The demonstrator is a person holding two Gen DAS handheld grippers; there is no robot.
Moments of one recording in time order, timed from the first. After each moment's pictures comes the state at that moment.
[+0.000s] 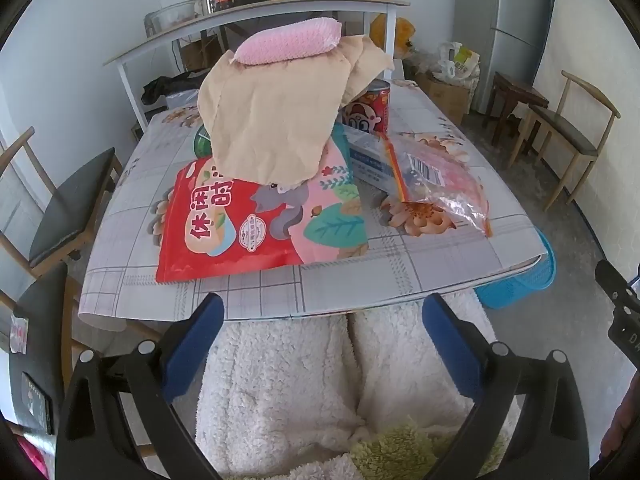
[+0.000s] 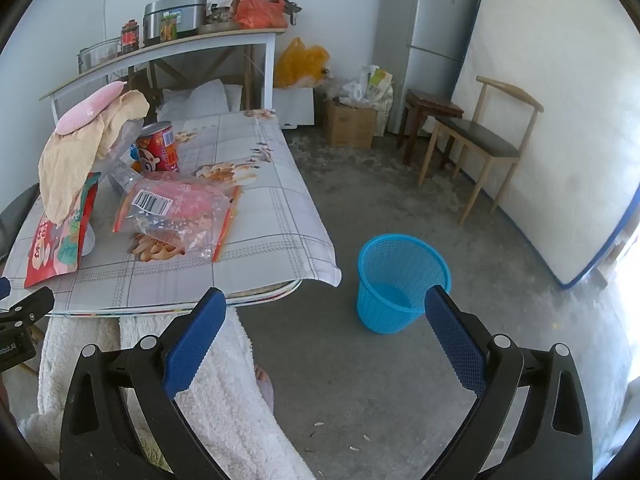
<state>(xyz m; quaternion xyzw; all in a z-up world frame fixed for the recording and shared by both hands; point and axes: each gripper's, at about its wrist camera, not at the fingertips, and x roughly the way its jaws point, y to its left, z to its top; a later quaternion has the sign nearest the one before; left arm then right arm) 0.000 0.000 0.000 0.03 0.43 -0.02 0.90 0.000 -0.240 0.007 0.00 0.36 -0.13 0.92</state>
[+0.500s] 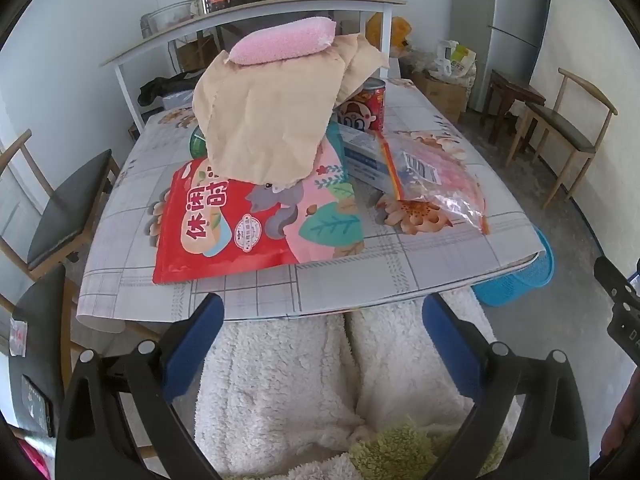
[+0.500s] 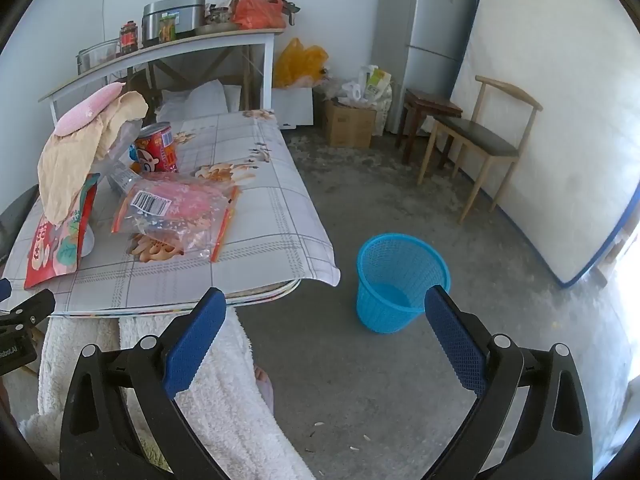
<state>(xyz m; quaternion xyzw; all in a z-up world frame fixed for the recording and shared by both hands) 0.000 -0.003 -0.001 0.03 0.43 -0.02 0.90 0.001 -0.241 0.007 -0.01 0.36 -0.13 0.92</state>
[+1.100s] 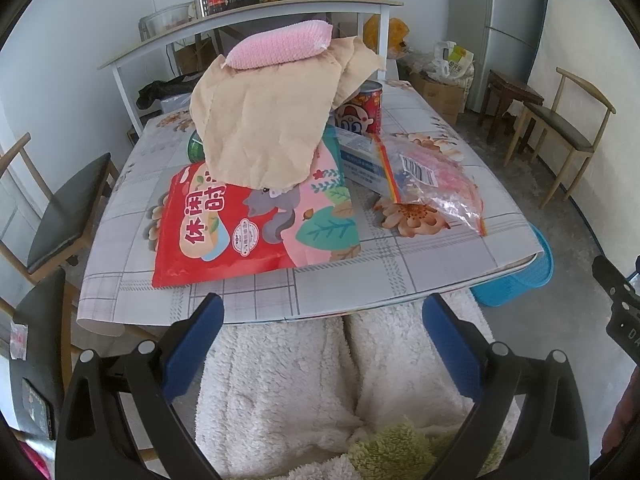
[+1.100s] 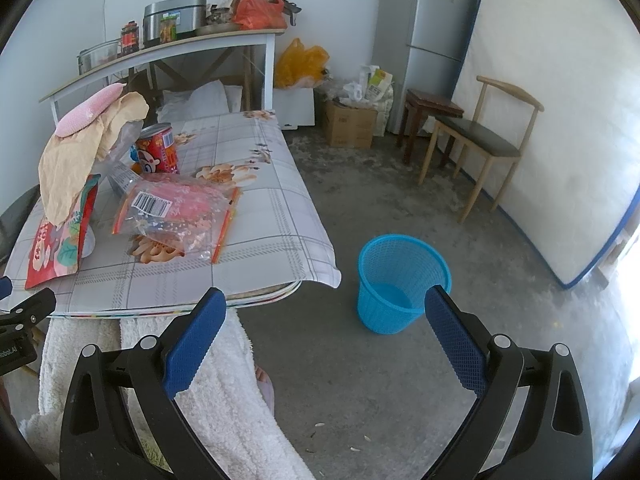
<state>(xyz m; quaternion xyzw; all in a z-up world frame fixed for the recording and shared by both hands) 0.000 -0.004 0.002 0.04 0.43 -0.02 0.90 0.006 -0.239 0.002 0.00 0.36 -0.13 0.92</state>
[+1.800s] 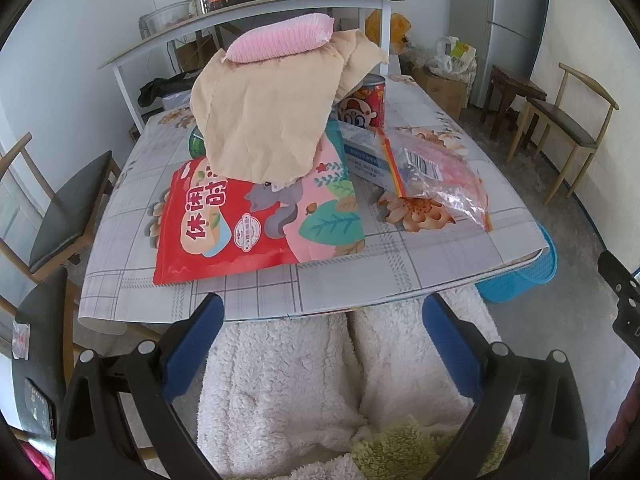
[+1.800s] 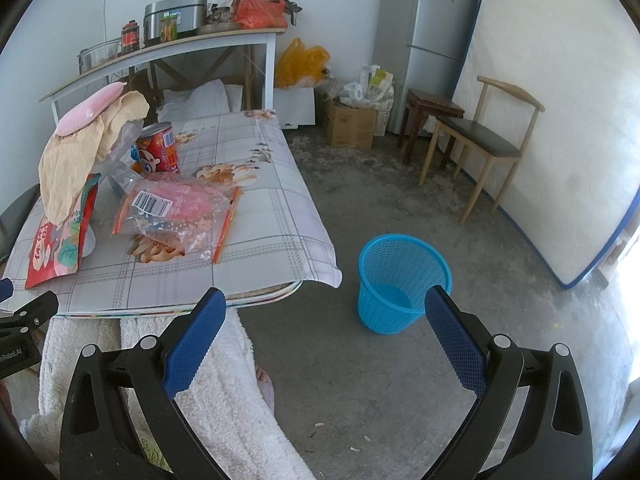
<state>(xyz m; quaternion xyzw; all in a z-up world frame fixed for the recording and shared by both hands) 0.003 -0.003 -0.003 0.04 0.43 -0.02 0.90 0.007 -0.240 -0.003 0.00 0.36 -0.13 0.92</state>
